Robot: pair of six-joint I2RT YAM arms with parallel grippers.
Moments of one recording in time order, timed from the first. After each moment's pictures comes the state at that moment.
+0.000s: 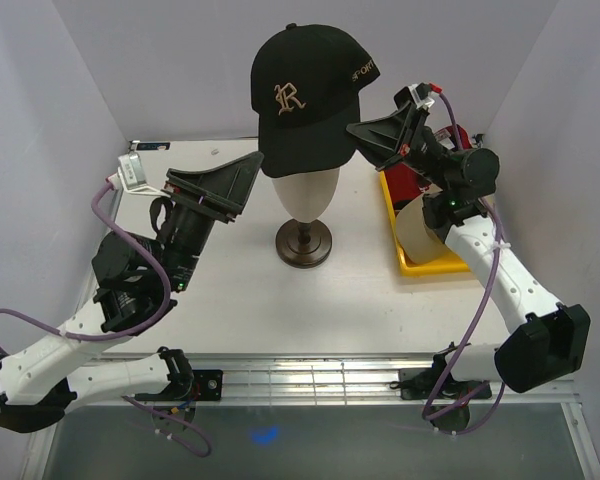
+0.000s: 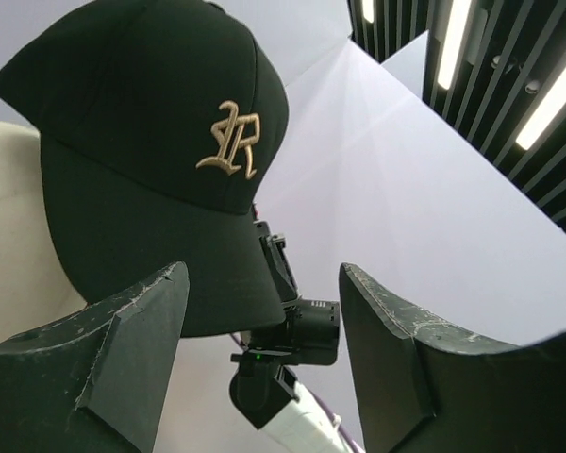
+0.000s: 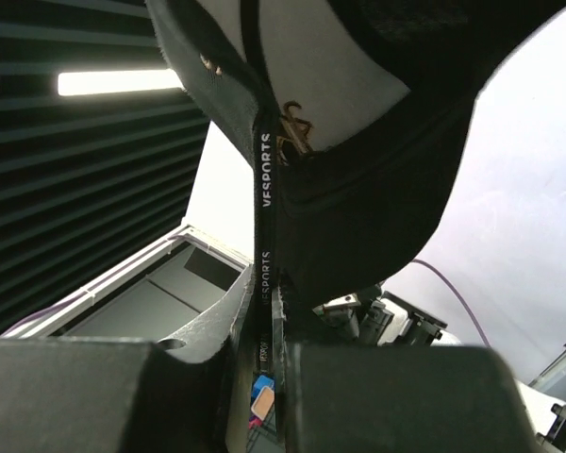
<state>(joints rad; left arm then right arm) -1.08 0.86 1.19 0.24 -0.54 -0.74 0.39 1.32 1.24 0.84 -0.76 1.94</state>
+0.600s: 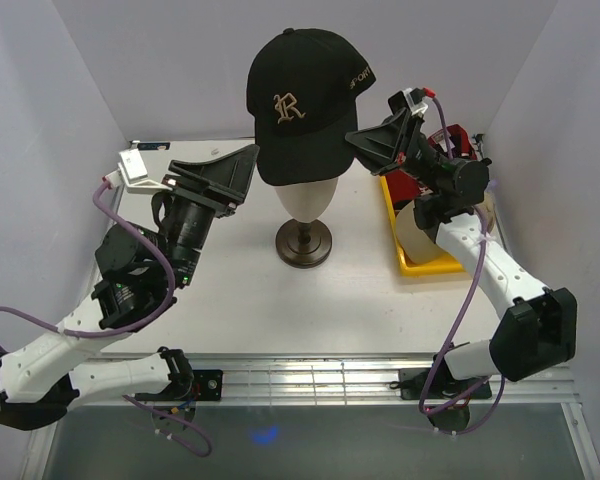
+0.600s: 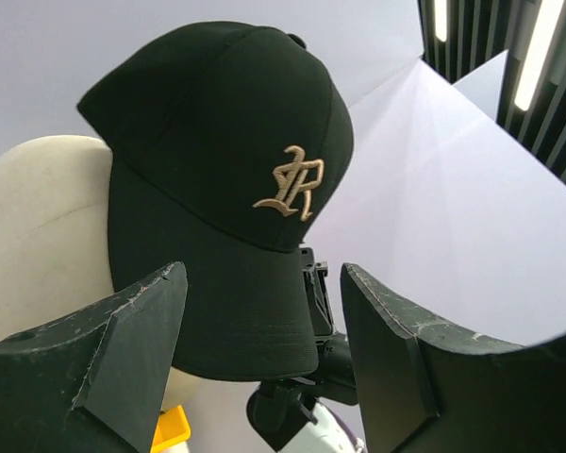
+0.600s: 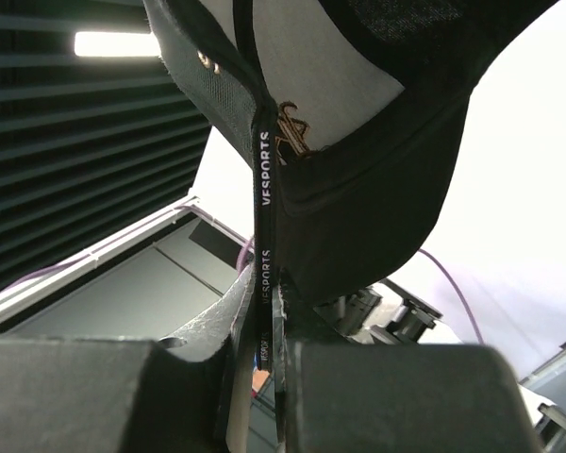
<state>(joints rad) -1.08 0.89 1.25 0.14 -0.68 -0.71 0.39 1.38 1.19 1.07 -0.78 1.99</state>
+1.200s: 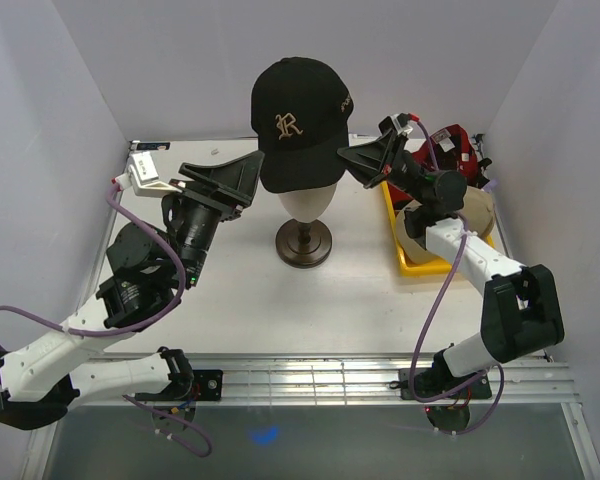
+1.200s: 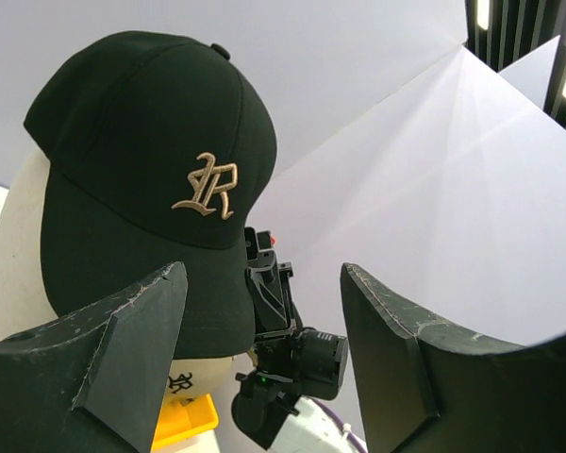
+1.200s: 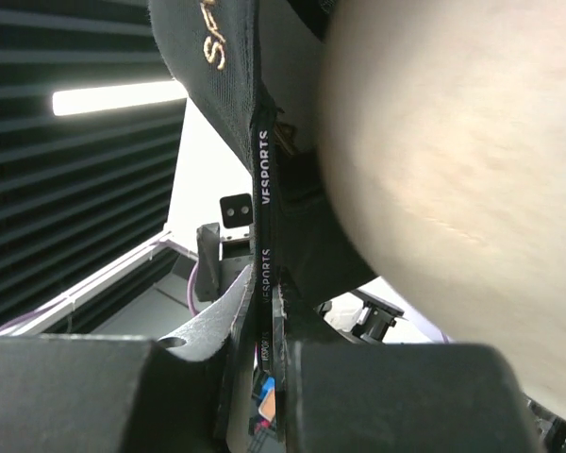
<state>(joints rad) -1.08 0.90 1.23 0.09 -0.71 -0.71 0.36 1.48 1.02 1.21 -0.77 1.99</state>
